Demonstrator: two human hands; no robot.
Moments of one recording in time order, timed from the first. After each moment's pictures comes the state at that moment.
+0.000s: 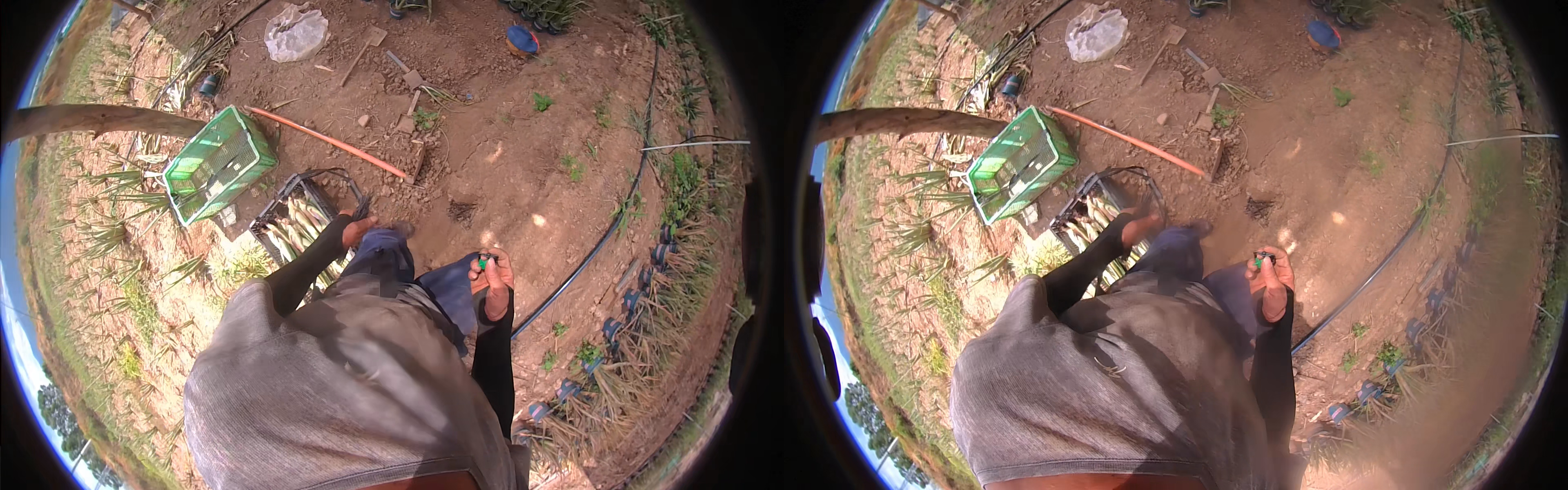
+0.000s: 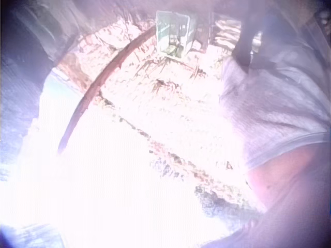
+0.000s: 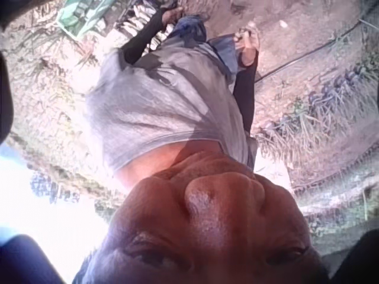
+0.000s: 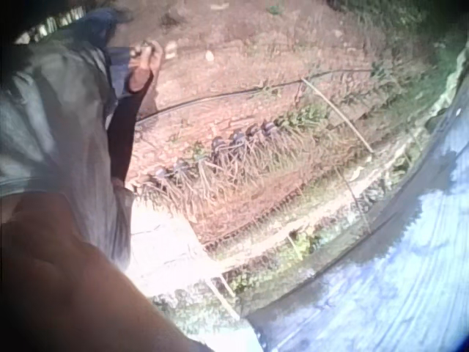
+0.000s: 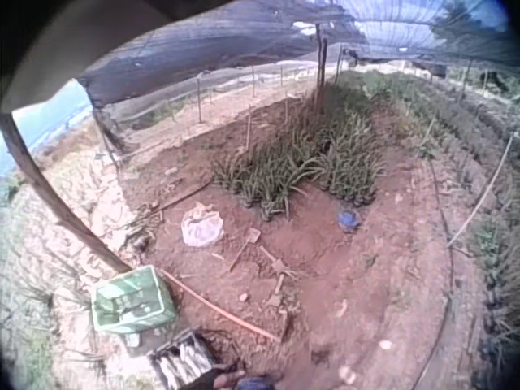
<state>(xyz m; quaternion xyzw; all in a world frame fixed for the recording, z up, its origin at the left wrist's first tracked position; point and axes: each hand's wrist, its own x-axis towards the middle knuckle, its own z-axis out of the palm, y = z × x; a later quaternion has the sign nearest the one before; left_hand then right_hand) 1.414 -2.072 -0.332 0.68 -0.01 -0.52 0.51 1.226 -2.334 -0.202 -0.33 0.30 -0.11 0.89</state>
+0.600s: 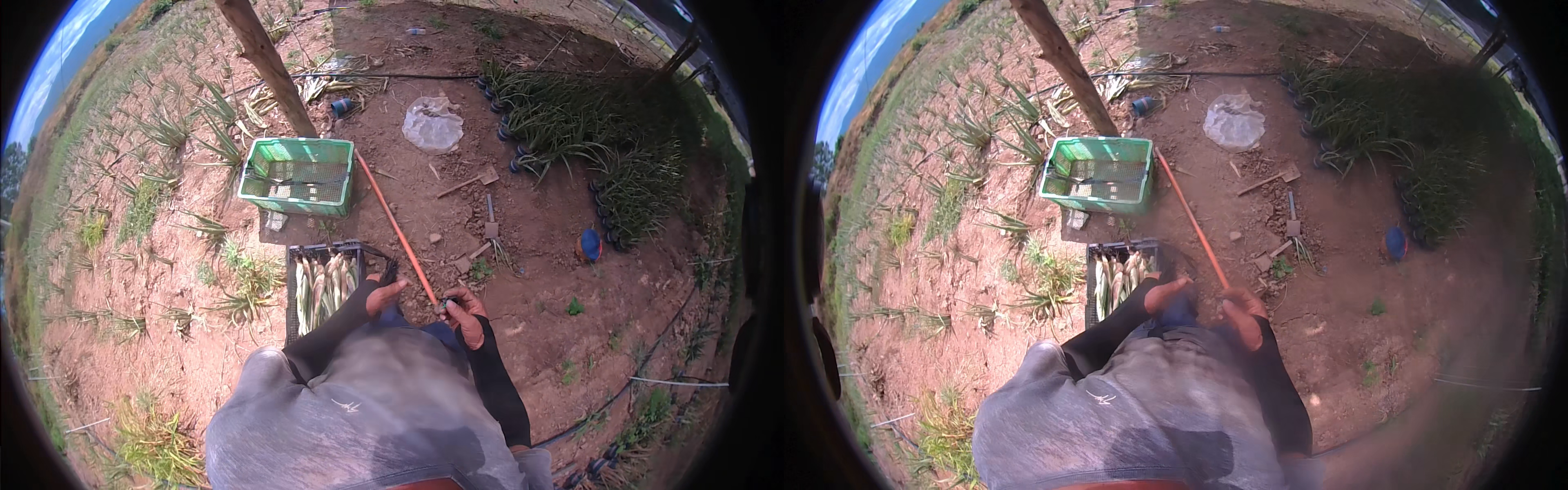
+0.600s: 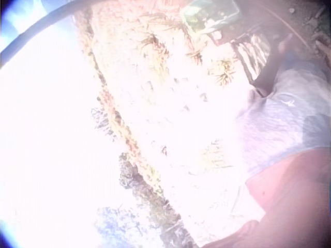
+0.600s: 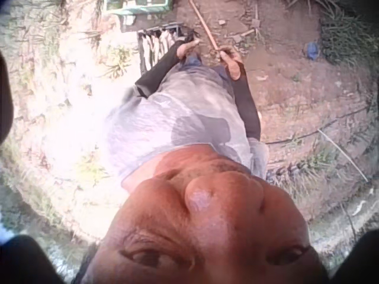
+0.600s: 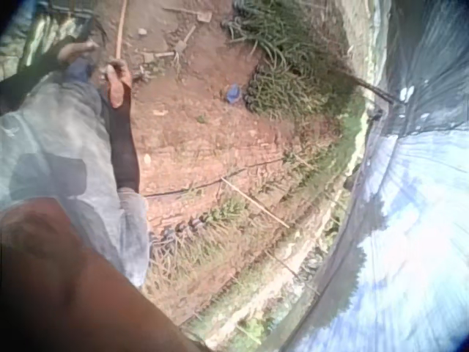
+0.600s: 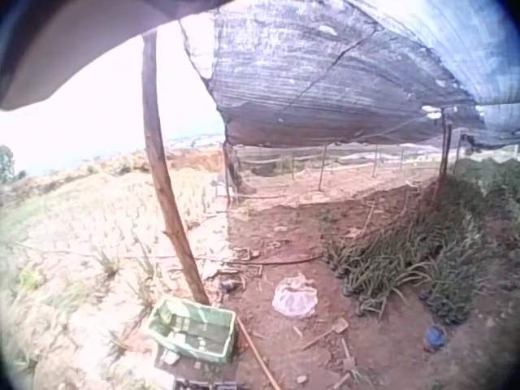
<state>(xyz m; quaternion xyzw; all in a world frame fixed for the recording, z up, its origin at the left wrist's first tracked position) 1.459 -1.998 -0.239 0.60 0.14 -0.23 0.76 1.466 -2.242 -0.219 -0.48 0.06 0.29 0.83</state>
